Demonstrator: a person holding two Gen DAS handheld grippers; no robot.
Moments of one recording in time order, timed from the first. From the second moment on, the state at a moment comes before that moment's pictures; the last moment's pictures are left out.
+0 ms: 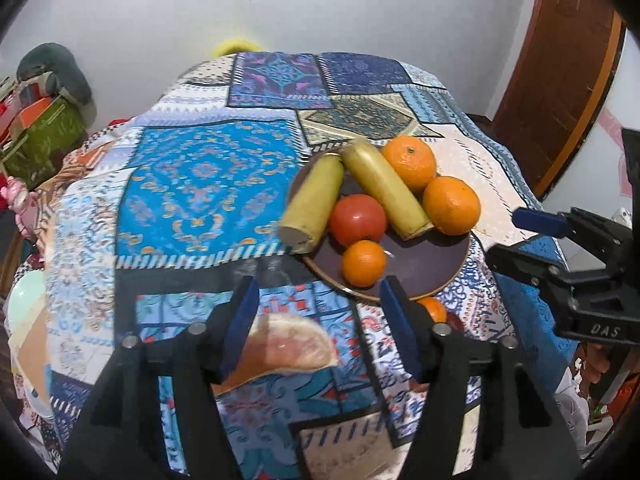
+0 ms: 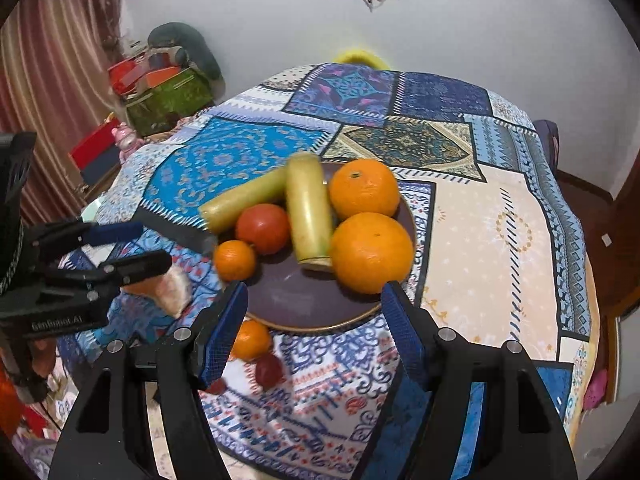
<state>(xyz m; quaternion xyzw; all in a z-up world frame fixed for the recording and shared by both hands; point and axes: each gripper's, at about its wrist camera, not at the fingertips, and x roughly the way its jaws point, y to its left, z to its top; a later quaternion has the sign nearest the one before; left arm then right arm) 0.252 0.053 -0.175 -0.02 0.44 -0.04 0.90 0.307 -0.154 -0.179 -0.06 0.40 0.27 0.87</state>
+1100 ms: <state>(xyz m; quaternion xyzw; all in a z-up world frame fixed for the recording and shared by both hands) 0.238 0.087 -0.246 0.02 0.50 -0.07 0.86 0.292 -0.111 -0.233 -0.08 0.46 0.31 0.83</state>
